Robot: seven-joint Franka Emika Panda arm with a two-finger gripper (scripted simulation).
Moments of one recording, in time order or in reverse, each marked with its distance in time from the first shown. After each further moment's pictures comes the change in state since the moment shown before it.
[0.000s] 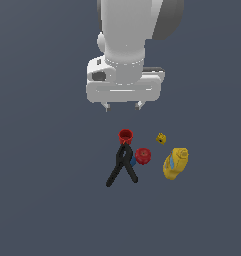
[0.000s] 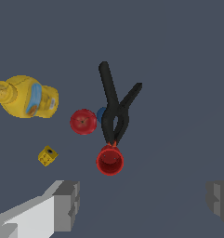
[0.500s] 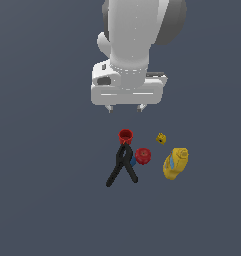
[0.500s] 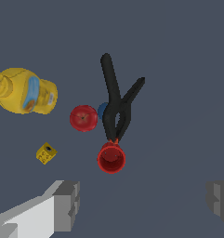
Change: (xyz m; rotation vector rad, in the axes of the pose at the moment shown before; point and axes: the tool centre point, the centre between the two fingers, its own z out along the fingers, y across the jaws) arm -0.003 -0.008 0.012 -0.016 -0.027 -0.005
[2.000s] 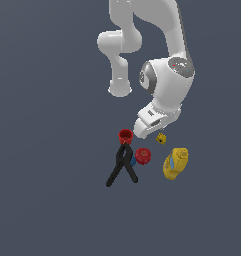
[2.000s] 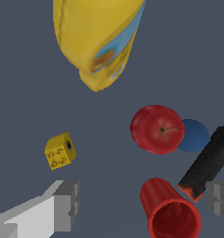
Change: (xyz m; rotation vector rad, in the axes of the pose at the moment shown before) arm -0.005 -0.128 0.147 -0.035 0.027 -0.471
